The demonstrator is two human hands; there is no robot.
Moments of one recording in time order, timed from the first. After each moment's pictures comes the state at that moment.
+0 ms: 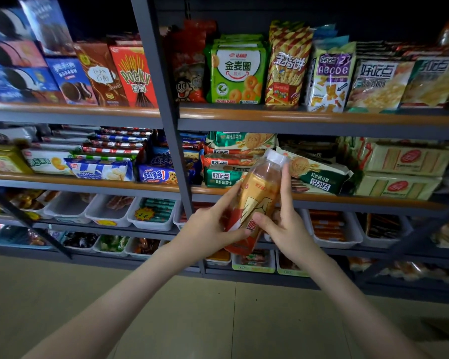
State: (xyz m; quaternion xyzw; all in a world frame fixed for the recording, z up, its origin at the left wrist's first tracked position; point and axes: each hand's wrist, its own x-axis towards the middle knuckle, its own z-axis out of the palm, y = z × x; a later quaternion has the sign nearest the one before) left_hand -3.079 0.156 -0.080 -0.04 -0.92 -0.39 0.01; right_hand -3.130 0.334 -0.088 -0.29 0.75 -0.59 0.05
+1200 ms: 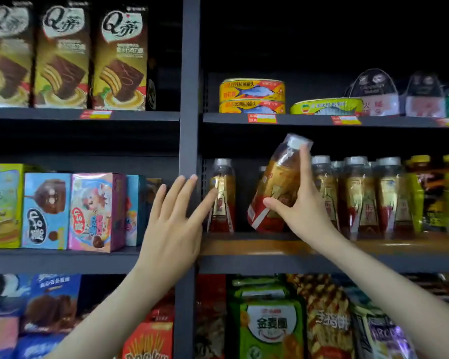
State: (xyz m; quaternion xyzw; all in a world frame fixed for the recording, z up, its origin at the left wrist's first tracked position) left_hand -3.319 -0.057 0.223 -0.13 -0.73 0.09 0.66; right_hand -3.374 0.180 0.266 -0.33 0.73 -0.40 -0.44
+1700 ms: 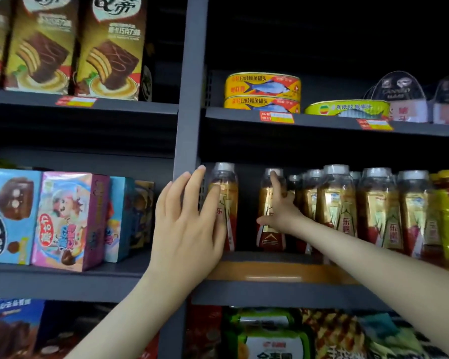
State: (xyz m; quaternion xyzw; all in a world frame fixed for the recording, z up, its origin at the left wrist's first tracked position) left_hand -3.355 -0.036 0.240 -0.07 -0.70 0.07 0.70; right_hand -3.495 0.147 0.295 -0.21 0.90 -0.30 -0.24
